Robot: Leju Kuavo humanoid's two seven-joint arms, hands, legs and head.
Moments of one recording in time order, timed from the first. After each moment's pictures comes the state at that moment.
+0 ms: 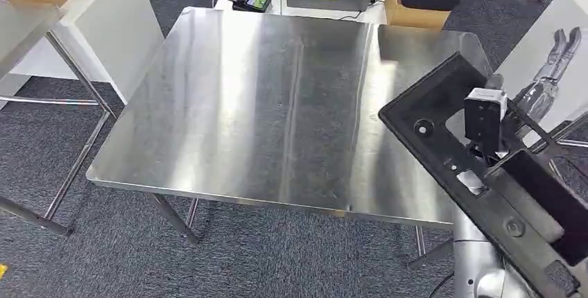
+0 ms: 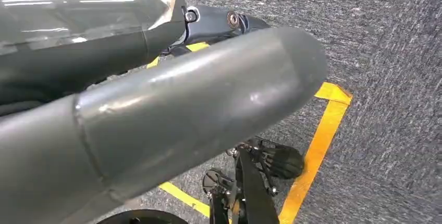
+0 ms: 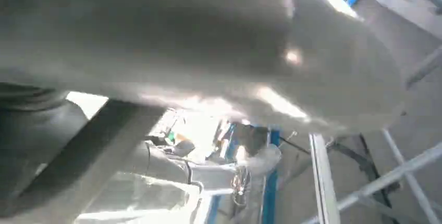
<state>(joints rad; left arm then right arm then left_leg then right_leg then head) -0.07 -0.09 0.85 -0.21 -0.47 0.11 -0.27 -0.53 -0.12 -0.10 -1.33 0.54 -0.67 -0.43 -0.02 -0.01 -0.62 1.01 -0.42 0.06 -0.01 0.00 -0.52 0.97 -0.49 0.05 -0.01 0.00</state>
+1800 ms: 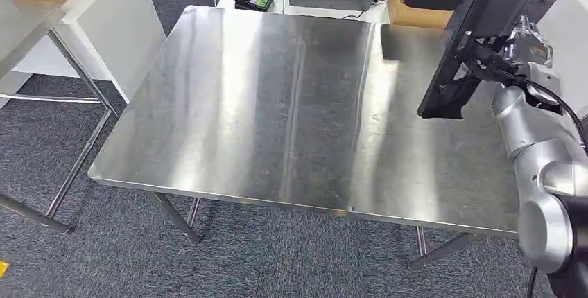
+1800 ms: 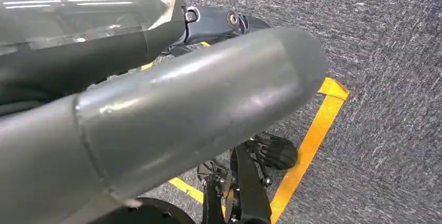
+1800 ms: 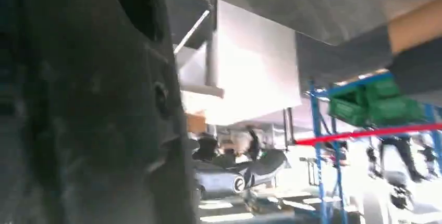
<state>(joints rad) -0.07 -0.10 0.93 -0.21 -0.49 0.07 -0.28 -1.15 -0.37 0.09 -0.45 1.20 -0.13 0.13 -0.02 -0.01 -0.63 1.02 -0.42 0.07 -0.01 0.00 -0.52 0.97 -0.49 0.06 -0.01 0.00</state>
